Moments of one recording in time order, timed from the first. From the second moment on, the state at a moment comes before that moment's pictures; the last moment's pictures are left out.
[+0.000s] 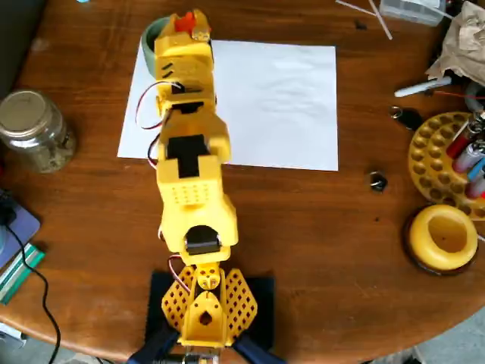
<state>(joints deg) -10.8 84.0 124.3 -32.5 86.0</state>
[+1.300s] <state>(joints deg) -16.1 65.3 102.8 -24.5 86.2</state>
